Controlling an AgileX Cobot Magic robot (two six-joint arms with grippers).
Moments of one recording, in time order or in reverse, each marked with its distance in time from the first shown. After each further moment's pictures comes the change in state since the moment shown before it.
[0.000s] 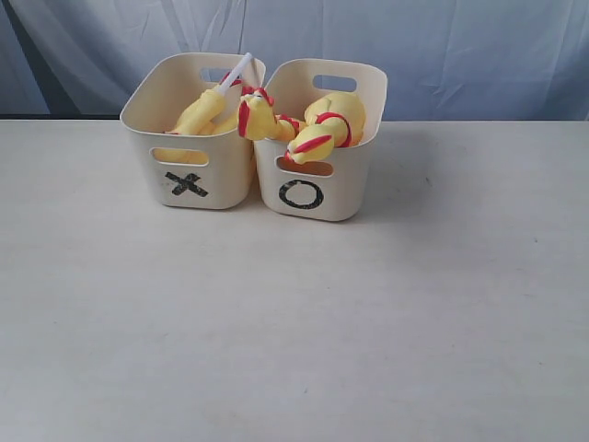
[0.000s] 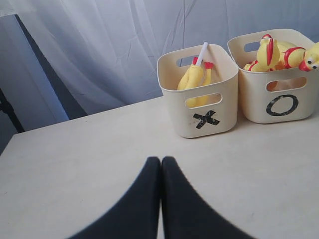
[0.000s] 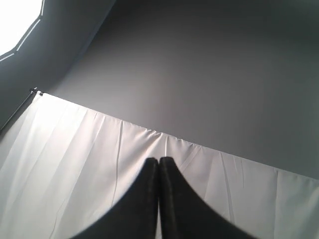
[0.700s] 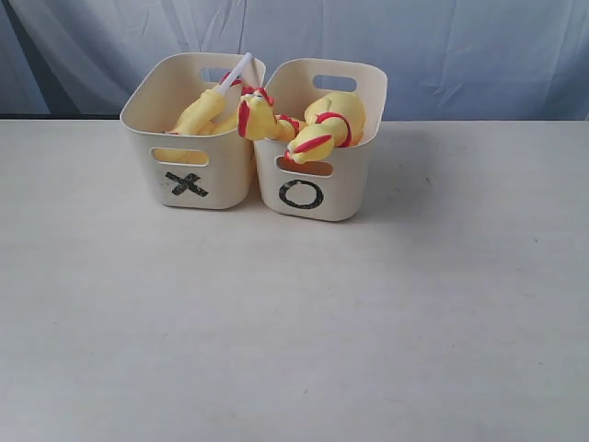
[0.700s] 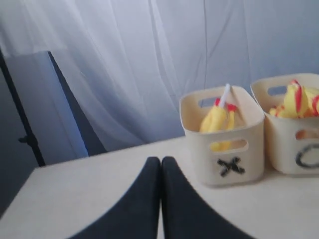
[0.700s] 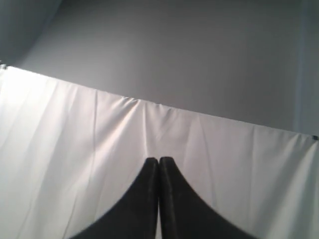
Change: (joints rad) left arm 0.000 0.000 0.076 -0.011 -0.244 0.000; right arm -0.045 0.000 0.183 -0.015 -0.144 0.038
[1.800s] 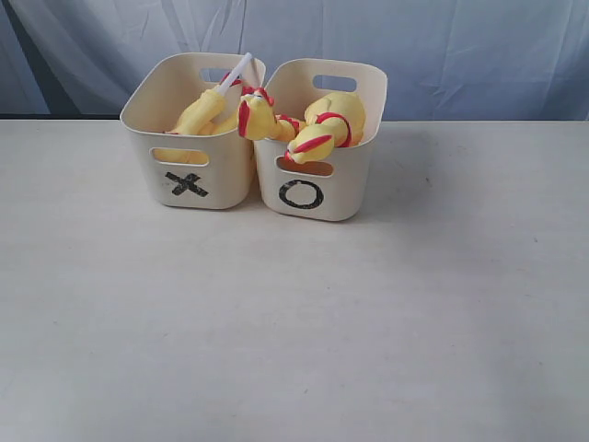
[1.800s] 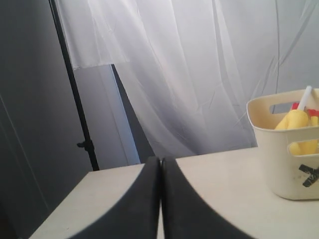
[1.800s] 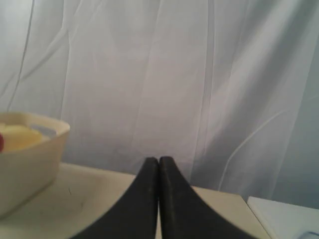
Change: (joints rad) left arm 0.000 -0.002 0.461 0.097 -0.650 0.000; right arm -0.002 0.004 0.743 -0.168 -0.182 0.004
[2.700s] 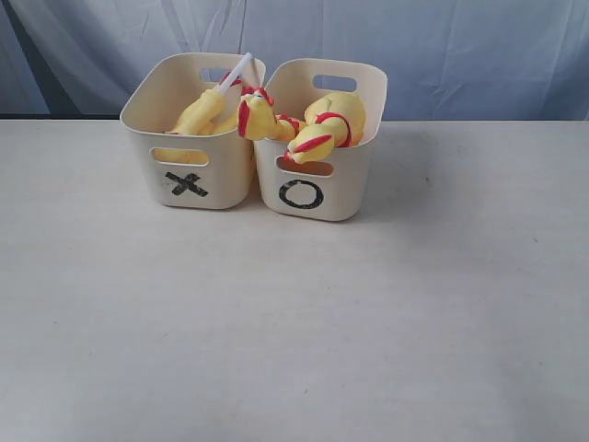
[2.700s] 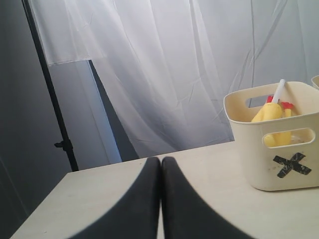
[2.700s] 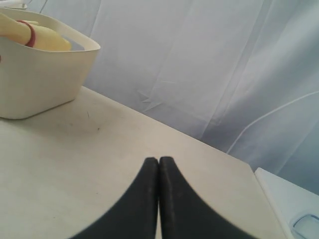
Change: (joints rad) left arm -0.068 0.000 0.018 0.000 0.010 0.000; right arm 0.062 0.000 0.113 -0.220 0.072 0.000
